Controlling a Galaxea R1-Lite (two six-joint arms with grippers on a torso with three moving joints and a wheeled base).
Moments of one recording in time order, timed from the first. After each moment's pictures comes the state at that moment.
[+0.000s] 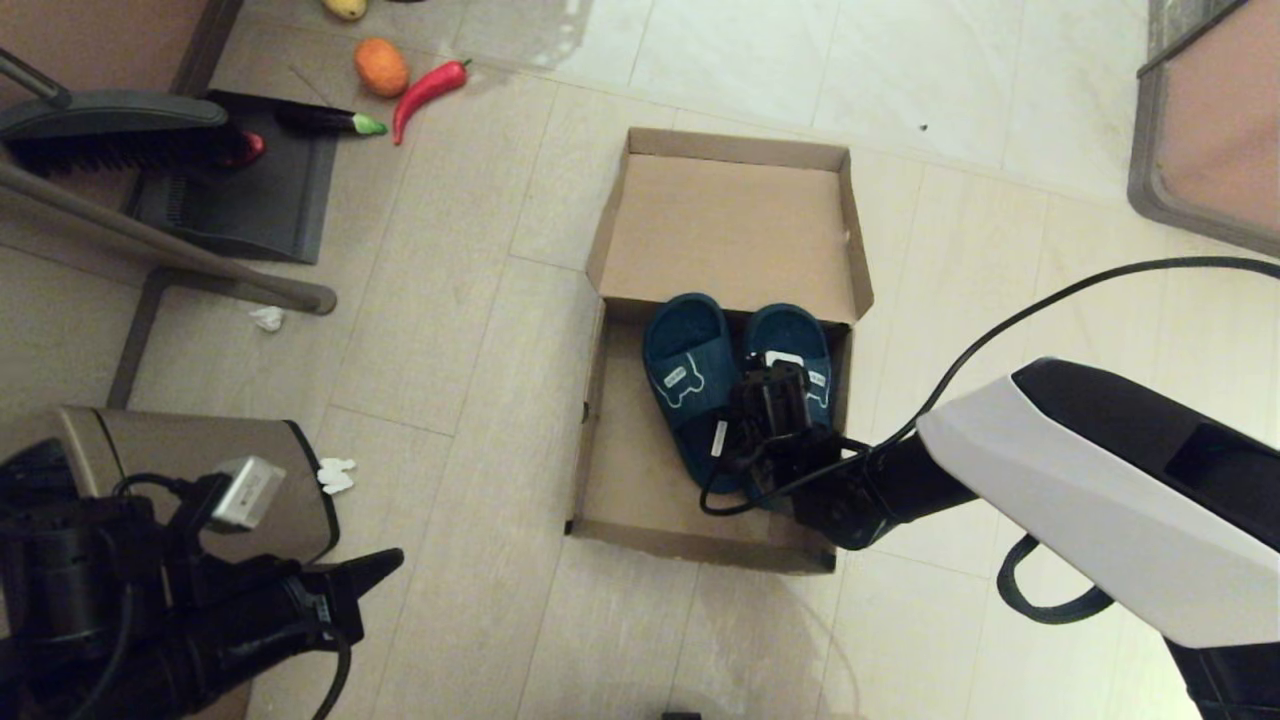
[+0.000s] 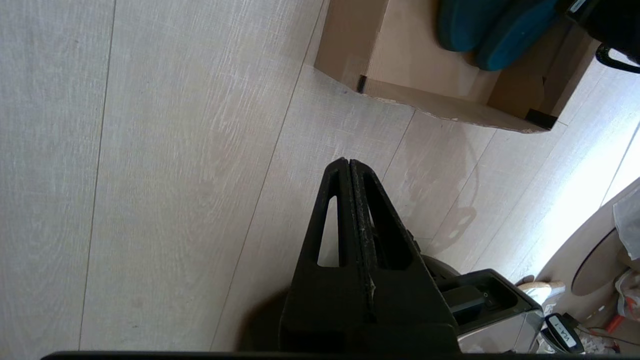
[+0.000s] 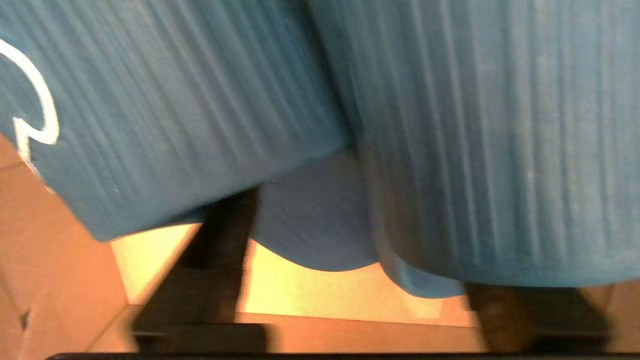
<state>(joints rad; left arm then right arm) -0.16 1.49 -0.20 -0.86 -0.21 -0.18 0.56 2.36 -1.42 -0.59 -0.48 0.42</state>
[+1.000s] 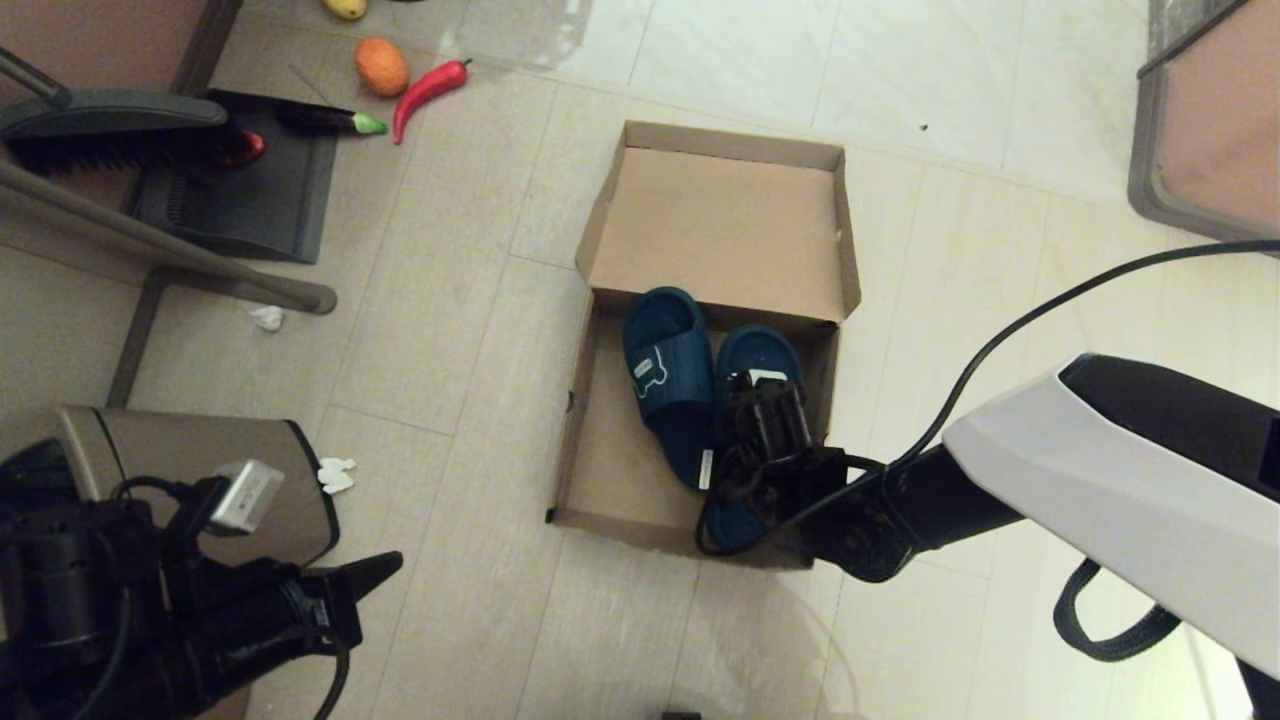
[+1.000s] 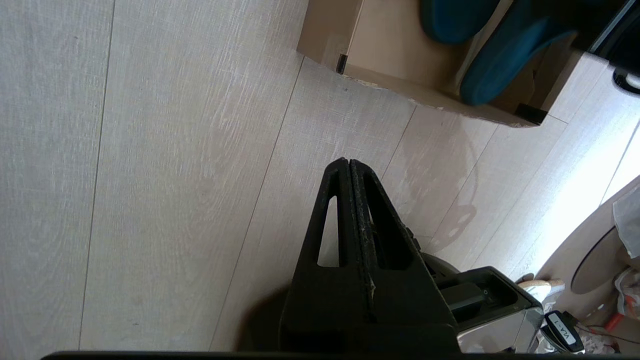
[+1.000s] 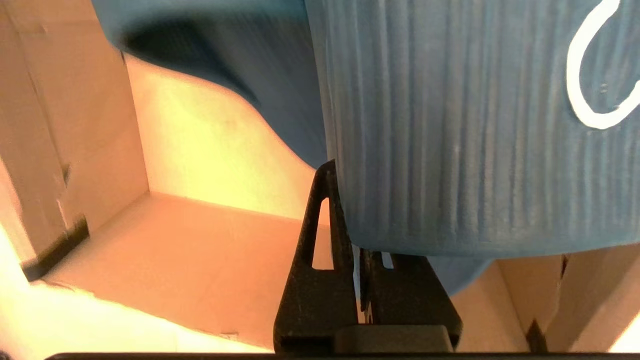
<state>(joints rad) -0.16 1.49 -0.19 -0.87 -0.21 -0.18 0.63 2.26 -1.26 -0.55 -0.41 0.42</state>
